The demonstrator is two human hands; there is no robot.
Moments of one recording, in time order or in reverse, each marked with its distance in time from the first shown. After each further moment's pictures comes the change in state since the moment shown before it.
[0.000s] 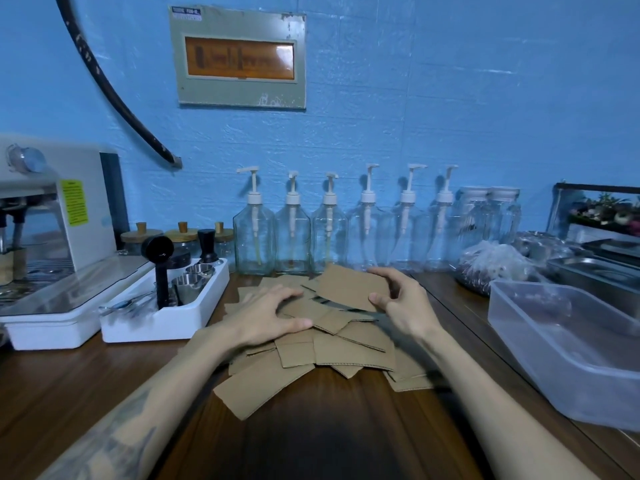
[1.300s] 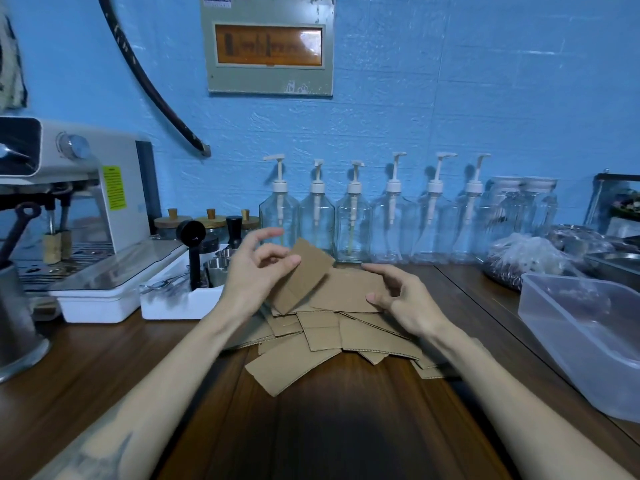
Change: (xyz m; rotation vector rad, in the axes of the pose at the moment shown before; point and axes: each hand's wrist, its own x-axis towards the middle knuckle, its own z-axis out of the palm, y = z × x) left_hand -0.037 0.003 -0.034 -0.973 0.578 0.061; right_hand -0.003 -0.004 0.030 0.034 -0.182 -0.115
